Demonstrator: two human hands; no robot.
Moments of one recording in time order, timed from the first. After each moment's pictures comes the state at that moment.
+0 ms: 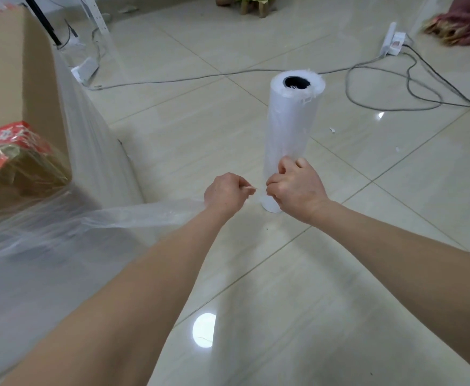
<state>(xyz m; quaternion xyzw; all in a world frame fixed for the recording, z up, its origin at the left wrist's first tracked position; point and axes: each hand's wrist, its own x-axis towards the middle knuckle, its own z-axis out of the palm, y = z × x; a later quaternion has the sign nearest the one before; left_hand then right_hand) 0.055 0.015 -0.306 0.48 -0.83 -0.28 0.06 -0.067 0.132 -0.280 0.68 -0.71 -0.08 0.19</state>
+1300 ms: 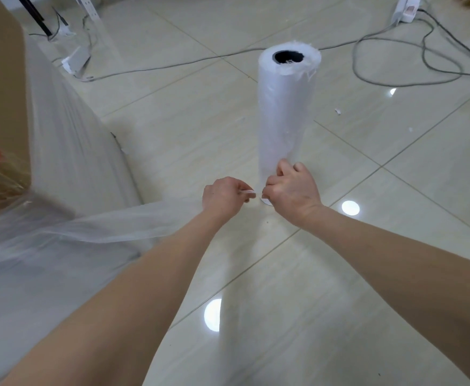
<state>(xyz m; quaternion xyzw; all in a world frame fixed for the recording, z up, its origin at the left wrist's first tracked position) 0.049 0.014 -0.334 0.44 -0.86 -0.25 0.01 -0.068 0.123 -0.324 0.66 -0.74 -0.07 0.15</state>
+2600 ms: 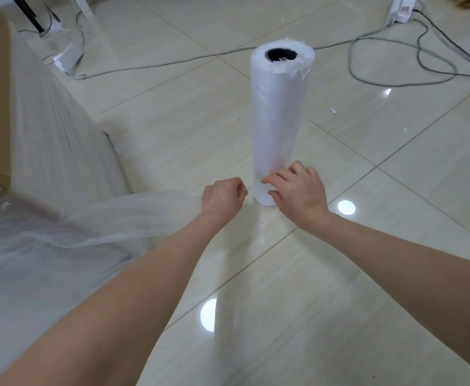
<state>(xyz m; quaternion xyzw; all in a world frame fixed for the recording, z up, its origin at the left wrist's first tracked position) 0.041 0.018 -0.351 0.42 -0.89 -0.17 0.03 -0.083 0.138 -0.339 0.61 -0.76 0.17 0.13</state>
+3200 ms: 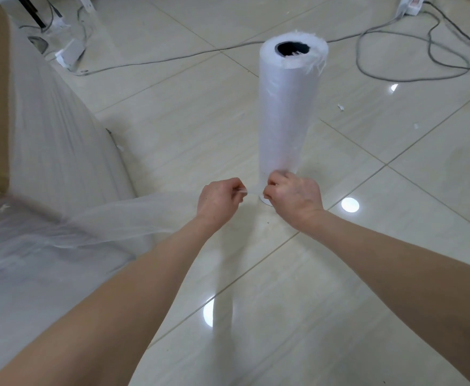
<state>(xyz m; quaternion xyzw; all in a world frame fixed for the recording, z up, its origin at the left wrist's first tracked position) 0.060 0.007 -0.356 0.40 -0.88 -0.25 0.09 -0.078 0.115 -0.358 0.61 -0.79 0.04 0.01</state>
